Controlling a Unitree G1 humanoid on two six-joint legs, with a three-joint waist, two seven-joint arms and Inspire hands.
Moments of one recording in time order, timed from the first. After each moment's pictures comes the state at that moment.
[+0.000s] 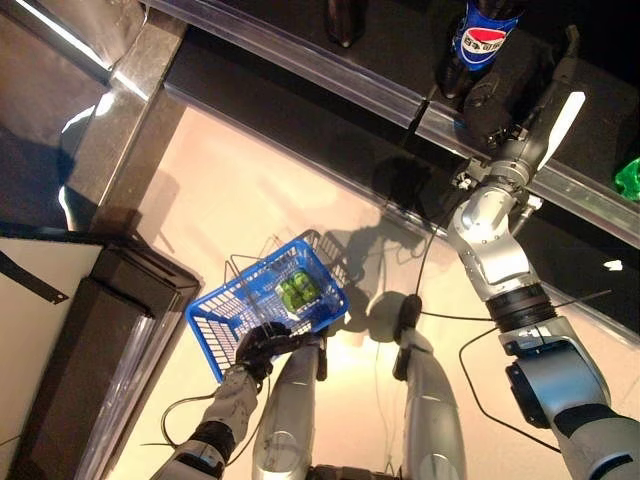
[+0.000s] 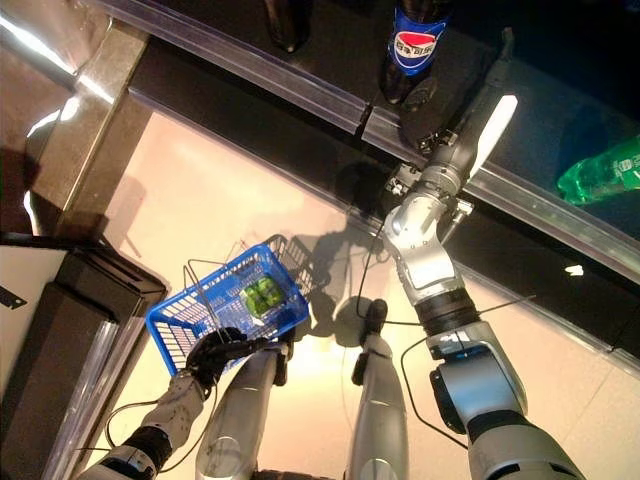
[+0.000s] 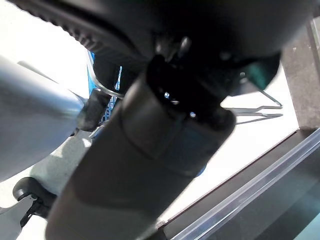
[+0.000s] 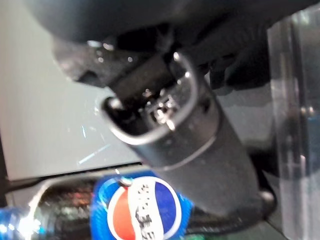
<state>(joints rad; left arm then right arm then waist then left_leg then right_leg) -0.28 0.21 -0.30 0.96 -0.69 -0.13 0.05 -0.85 -0.42 0.24 0.37 0.24 -0.07 -0.91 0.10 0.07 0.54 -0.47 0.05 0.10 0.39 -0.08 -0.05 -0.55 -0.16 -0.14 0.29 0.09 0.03</state>
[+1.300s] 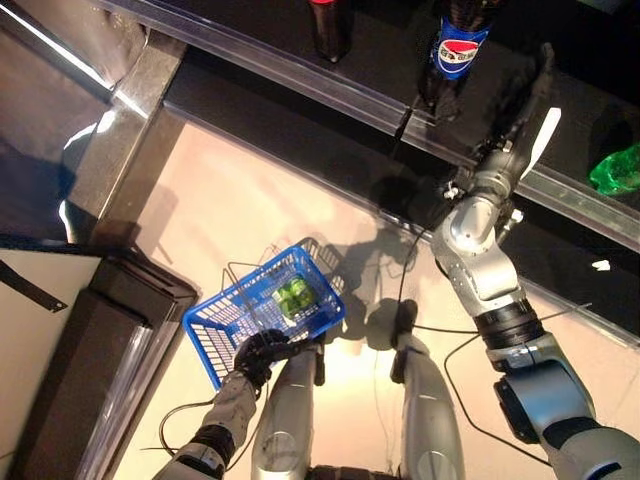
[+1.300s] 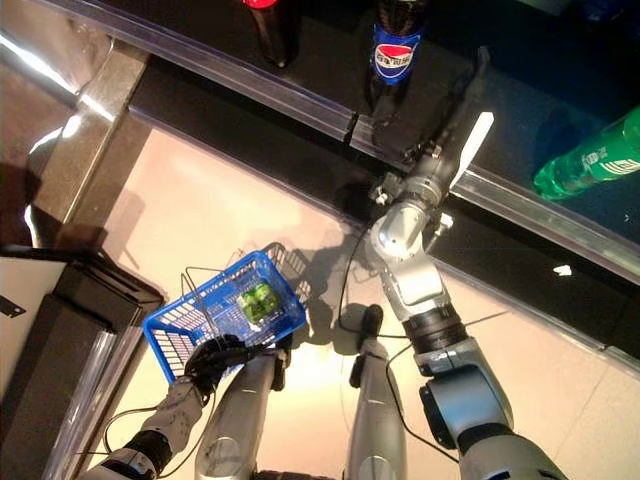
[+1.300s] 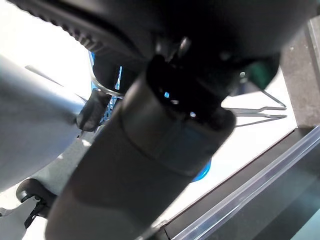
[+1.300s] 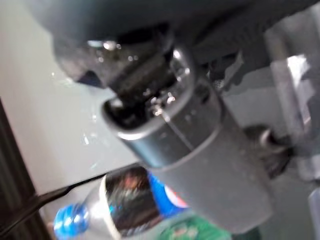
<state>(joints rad) -0.27 0.20 -0.30 1.00 -0.70 -0.14 0.05 -0.84 -0.36 0.24 0.22 0.33 -0.02 -0.87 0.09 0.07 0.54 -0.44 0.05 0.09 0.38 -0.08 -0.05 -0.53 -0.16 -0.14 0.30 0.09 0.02</state>
